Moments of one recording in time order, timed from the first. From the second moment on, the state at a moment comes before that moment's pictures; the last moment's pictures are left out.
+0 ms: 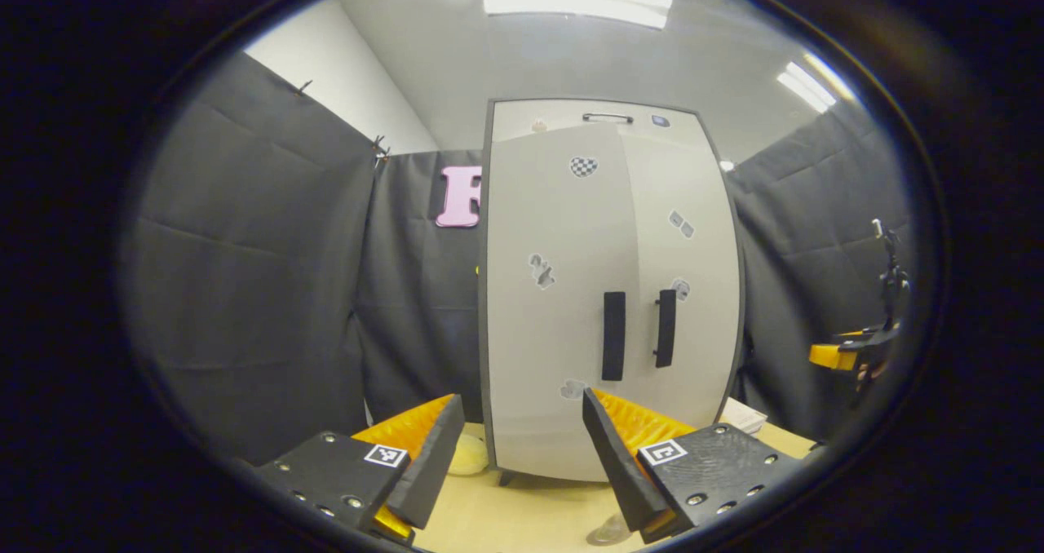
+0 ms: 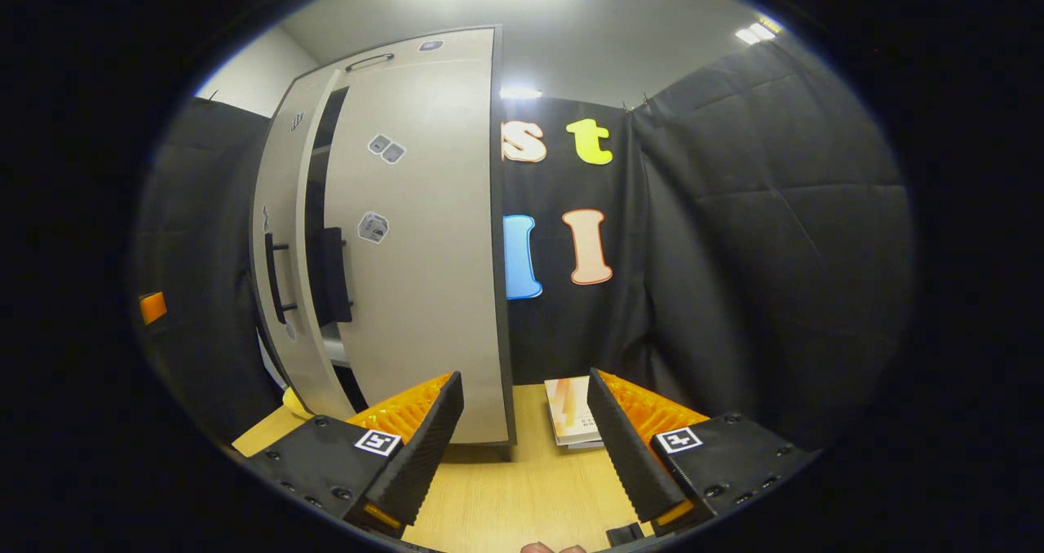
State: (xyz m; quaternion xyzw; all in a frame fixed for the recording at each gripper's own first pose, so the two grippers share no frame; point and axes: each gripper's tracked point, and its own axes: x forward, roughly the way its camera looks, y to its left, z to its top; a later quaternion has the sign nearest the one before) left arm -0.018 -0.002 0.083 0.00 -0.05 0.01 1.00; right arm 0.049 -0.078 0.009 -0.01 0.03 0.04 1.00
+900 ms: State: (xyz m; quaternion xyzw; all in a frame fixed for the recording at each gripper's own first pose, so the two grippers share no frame) left arm -0.055 0.049 0.067 -0.02 -0.07 0.02 1.00; right arm 0.007 -0.078 0.015 -0.04 0.00 0.01 1.00
